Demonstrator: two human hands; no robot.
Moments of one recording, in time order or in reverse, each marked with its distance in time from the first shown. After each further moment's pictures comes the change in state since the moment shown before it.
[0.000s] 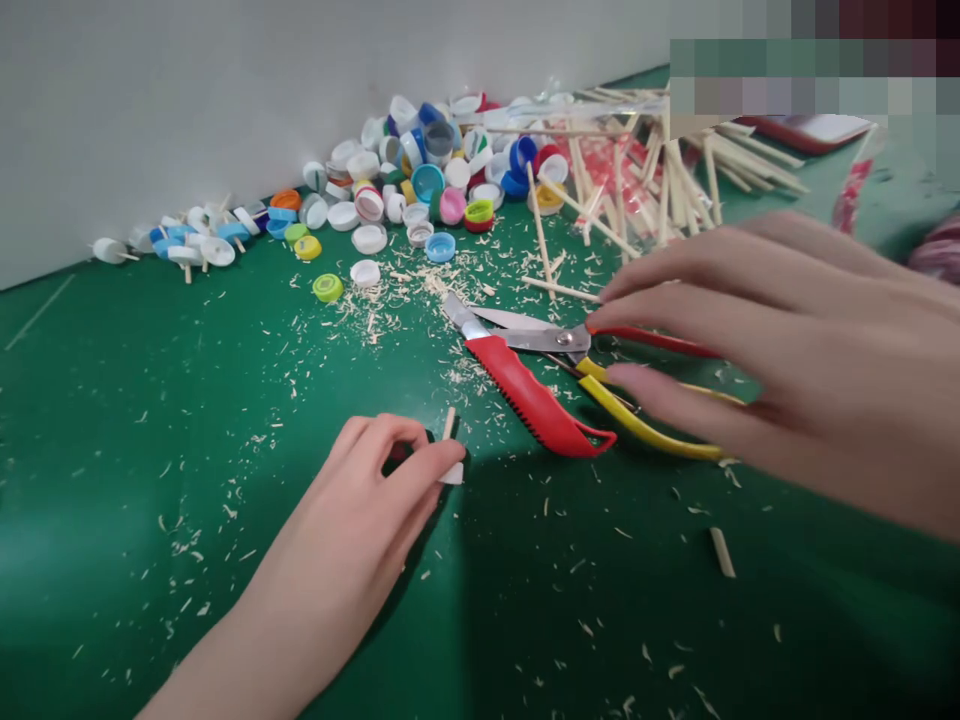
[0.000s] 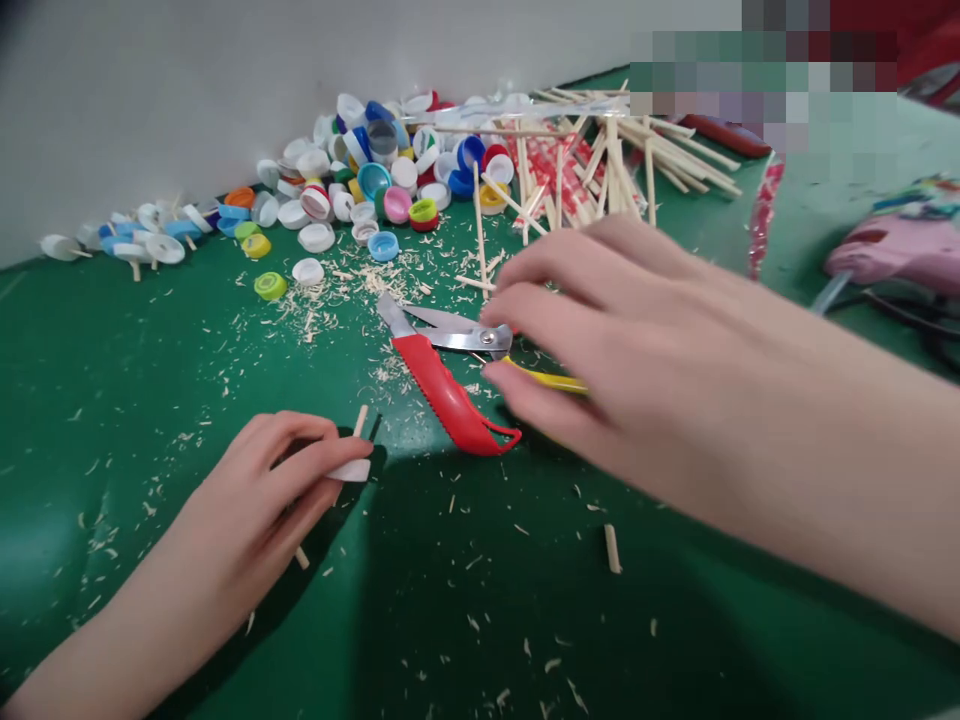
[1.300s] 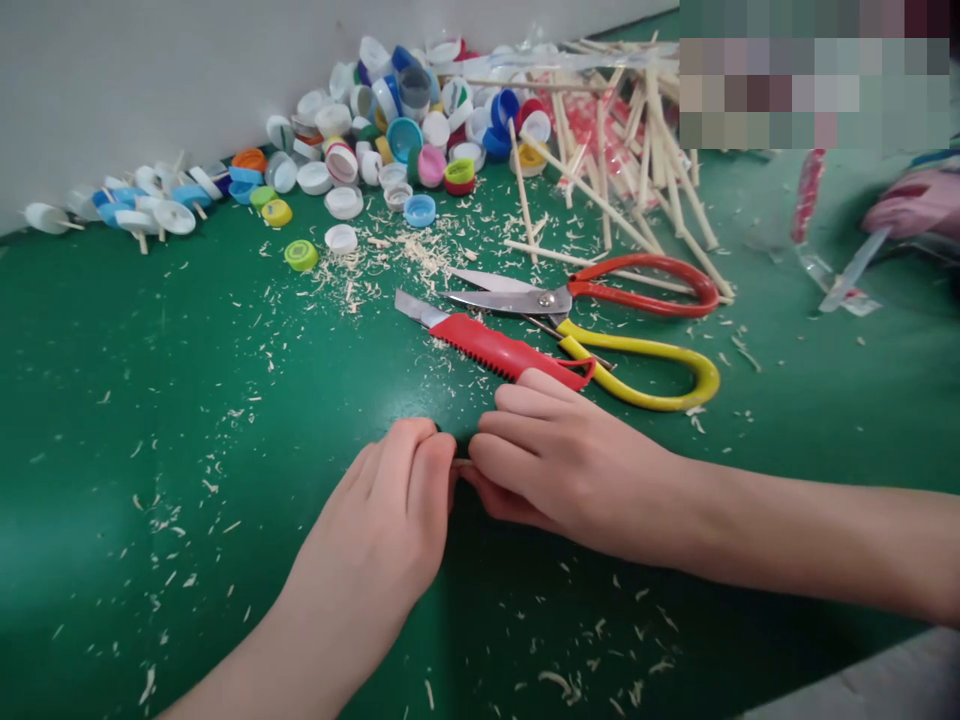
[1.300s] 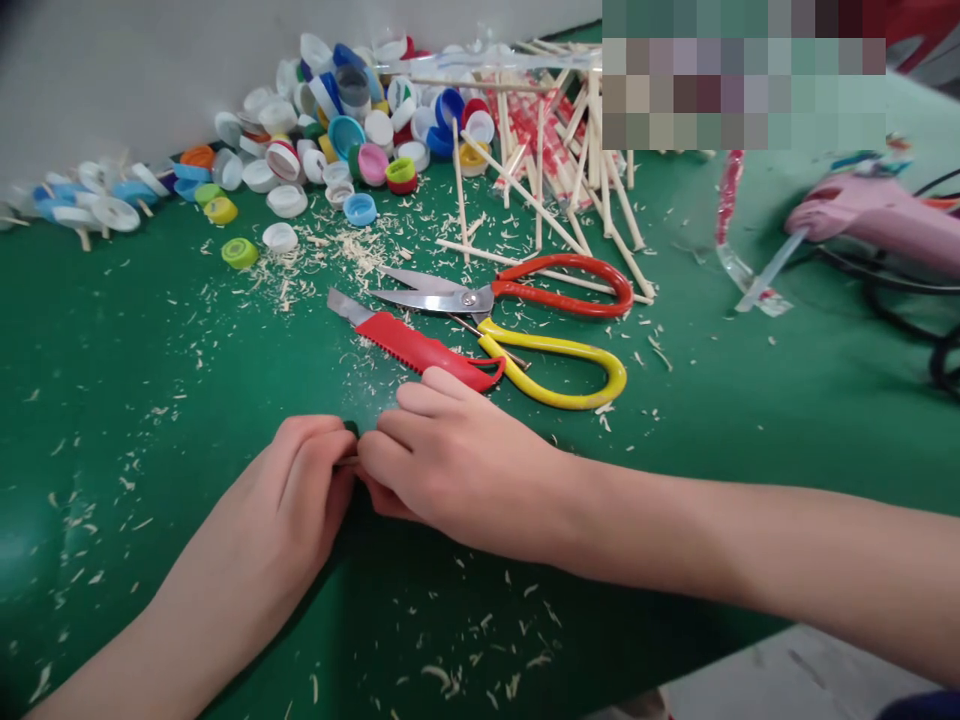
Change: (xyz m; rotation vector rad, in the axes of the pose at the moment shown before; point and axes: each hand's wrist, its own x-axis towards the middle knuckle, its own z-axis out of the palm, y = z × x) left_hand -0.013 0.025 0.025 0.263 0.130 0.087; right_hand -0.001 -0.088 0.056 0.319 0.042 -0.224
